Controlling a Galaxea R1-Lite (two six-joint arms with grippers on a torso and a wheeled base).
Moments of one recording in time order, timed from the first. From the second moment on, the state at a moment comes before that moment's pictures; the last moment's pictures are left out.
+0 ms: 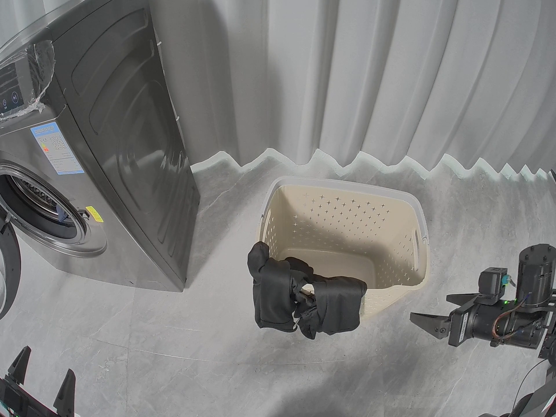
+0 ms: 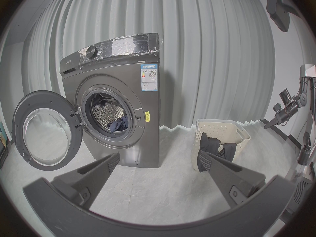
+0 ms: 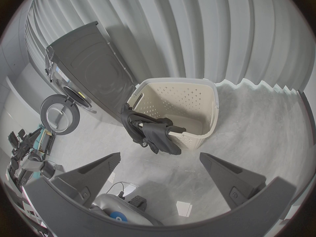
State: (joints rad) left arm 0.00 0.02 -0.02 0.01 -0.01 0.00; right arm 0.45 1.37 -0.25 -0.62 0.02 0.20
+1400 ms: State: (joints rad) left arm 0.00 0.02 -0.02 0.01 -0.01 0.00; right arm 0.63 2.16 -0.64 -0.88 -0.21 0.39
